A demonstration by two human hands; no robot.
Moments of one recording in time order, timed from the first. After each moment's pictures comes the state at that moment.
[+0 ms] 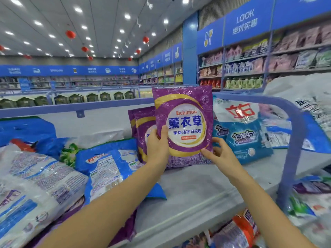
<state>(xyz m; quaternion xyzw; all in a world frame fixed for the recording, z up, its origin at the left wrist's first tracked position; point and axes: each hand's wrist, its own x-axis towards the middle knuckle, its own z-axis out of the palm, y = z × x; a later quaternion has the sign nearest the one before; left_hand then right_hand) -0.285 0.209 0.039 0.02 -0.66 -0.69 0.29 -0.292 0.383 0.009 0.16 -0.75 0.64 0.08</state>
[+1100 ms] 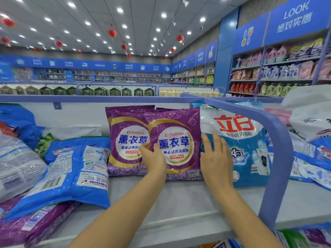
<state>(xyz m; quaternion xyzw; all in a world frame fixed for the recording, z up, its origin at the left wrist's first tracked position) -0.370 0.314 0.009 0.27 -0.53 -0.71 0.38 -0.406 0.453 -0.006 0.20 -0.87 0.16 0.43</state>
